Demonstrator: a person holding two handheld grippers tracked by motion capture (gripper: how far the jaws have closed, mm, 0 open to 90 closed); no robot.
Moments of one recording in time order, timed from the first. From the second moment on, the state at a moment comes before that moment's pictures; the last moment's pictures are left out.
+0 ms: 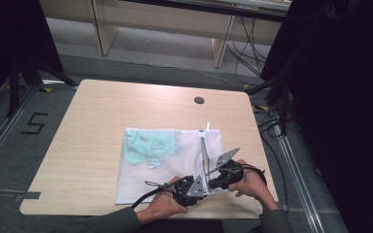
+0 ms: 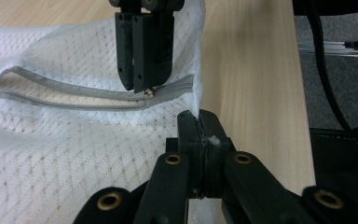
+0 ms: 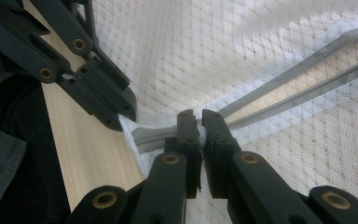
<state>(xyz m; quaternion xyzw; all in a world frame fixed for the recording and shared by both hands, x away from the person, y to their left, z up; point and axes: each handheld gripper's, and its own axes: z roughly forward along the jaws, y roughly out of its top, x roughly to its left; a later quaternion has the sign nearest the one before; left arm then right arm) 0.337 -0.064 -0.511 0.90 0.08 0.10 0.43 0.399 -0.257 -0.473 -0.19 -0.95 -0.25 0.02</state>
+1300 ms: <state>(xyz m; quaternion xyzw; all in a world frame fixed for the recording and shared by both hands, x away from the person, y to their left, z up) 0.335 -0.057 -0.509 0.90 0.09 0.08 0.43 0.423 -0.246 -0.475 -0.20 -0.95 -0.23 0.00</state>
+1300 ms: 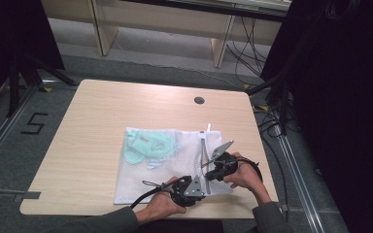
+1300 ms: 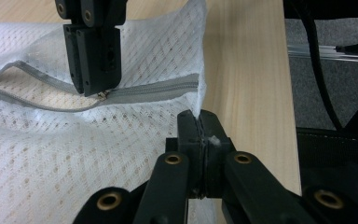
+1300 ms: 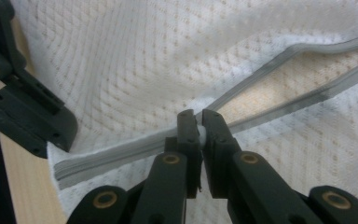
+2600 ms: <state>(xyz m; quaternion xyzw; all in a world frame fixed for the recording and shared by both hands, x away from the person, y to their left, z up) 0.334 -0.056 -0.508 0.89 0.10 0.08 0.44 0.451 -0.242 -0.474 -0.21 -0.95 -0.23 -0.02</state>
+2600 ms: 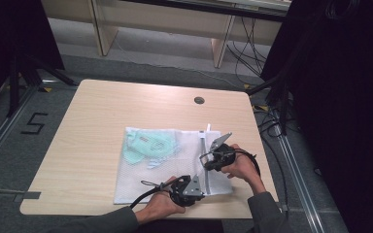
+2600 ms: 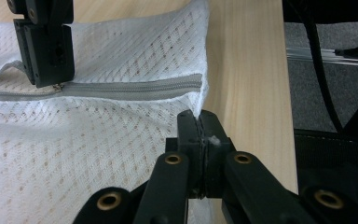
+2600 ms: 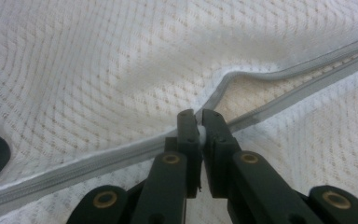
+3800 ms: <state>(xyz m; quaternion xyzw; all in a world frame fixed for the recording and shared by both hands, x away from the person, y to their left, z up) 0.328 -0.057 -0.509 0.89 0.10 0.06 0.43 0.484 -0.239 -0.476 -0.22 -0.95 -0.23 -0.05</state>
